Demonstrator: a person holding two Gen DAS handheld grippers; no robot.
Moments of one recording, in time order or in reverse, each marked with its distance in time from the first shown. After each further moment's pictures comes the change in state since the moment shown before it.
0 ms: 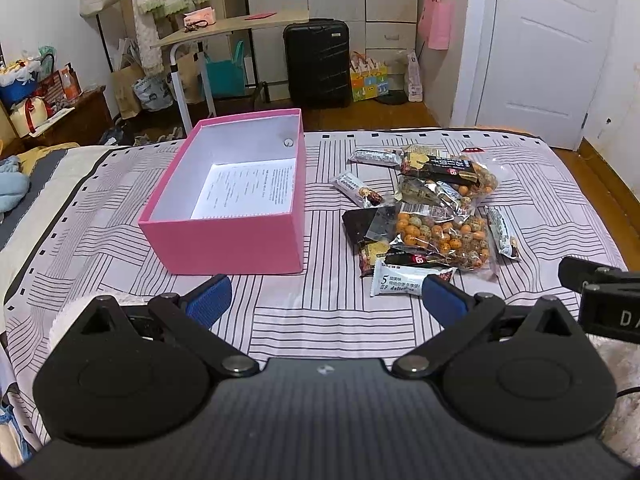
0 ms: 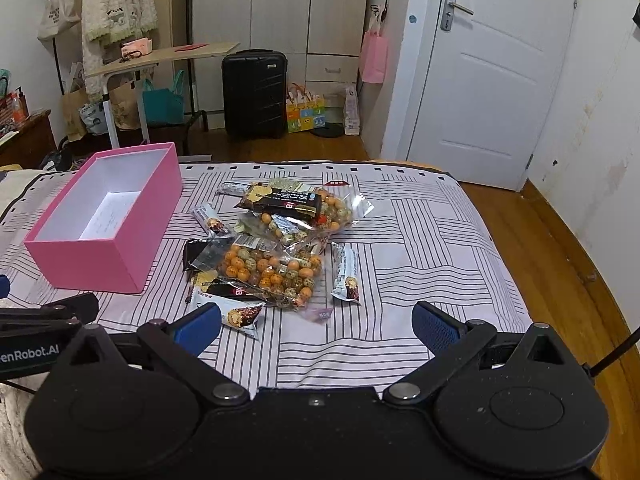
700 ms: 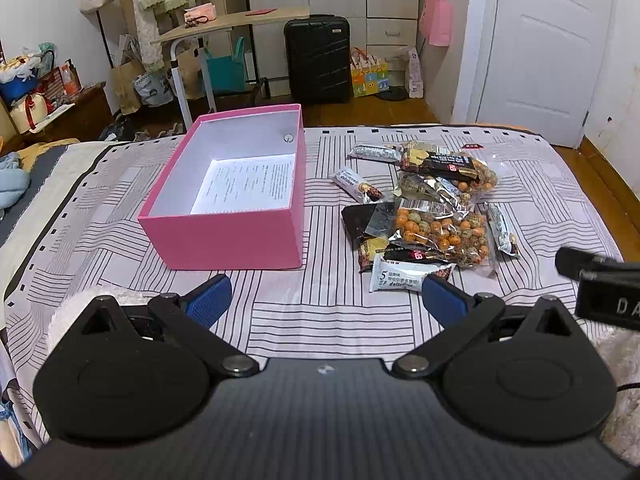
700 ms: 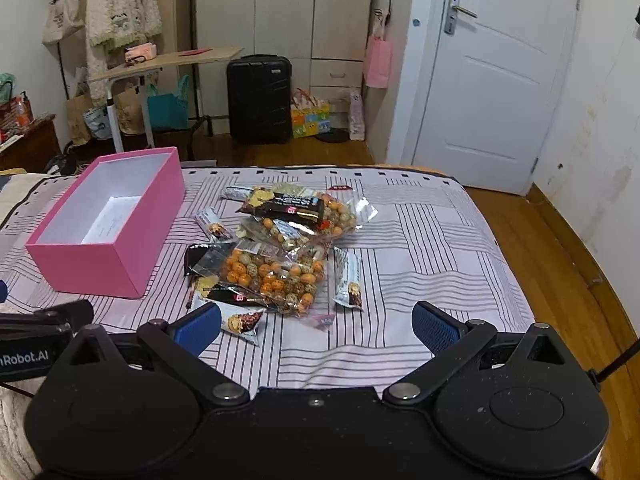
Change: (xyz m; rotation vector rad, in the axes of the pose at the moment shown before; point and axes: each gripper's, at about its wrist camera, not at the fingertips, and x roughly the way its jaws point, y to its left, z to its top) left arm 0.002 0.000 -0.002 -0.001 0.017 -0.001; right arm 0.006 -0.006 0.001 -0.009 -0.036 0.020
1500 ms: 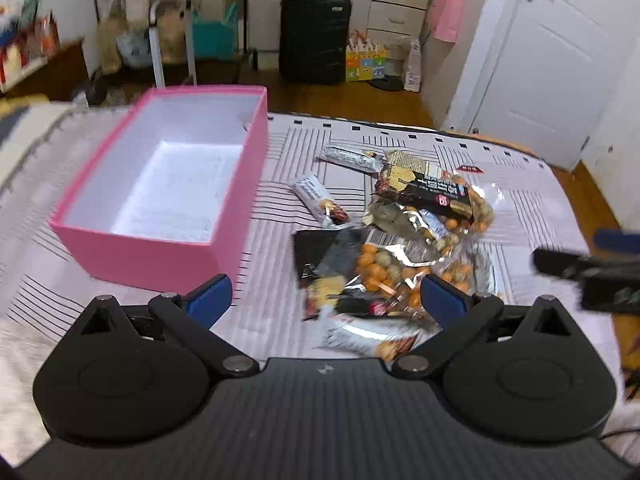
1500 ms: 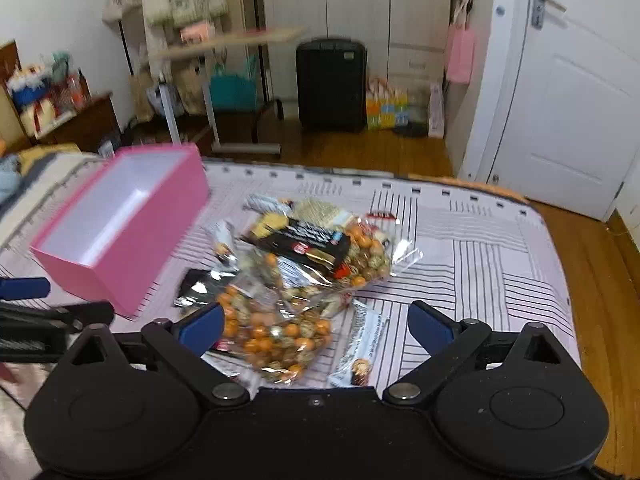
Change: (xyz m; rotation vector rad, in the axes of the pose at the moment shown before) left arm 0.106 -0.033 0.058 -0.158 0.073 -0.075; right arm 0.143 -0.061 0.076 -0.118 0.123 0.246
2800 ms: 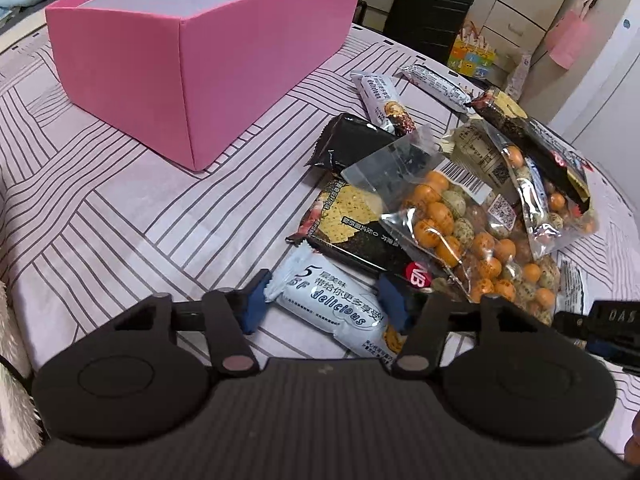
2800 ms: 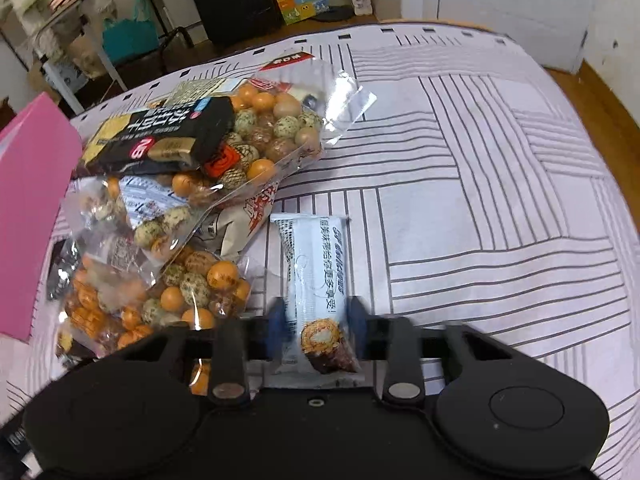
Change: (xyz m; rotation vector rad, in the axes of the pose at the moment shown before) left arm 0.117 -0.010 -0.078 -0.372 0.057 0.151; right arm 0.126 -0.044 -0.041 0.311 0.232 -0.075
